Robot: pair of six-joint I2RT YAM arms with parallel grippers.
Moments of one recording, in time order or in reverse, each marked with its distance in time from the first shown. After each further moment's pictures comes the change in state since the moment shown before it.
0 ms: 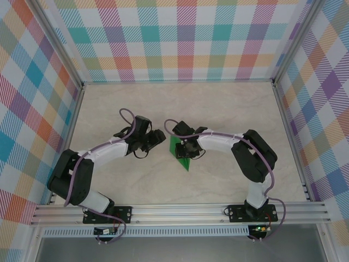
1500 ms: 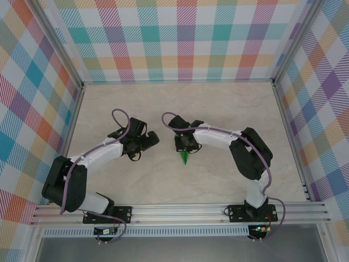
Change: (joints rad) left arm 0.035 -0.068 0.001 -0.216 -0.156 0.045; right arm -0.002 0.051 0.178 -0.150 0.173 0.059
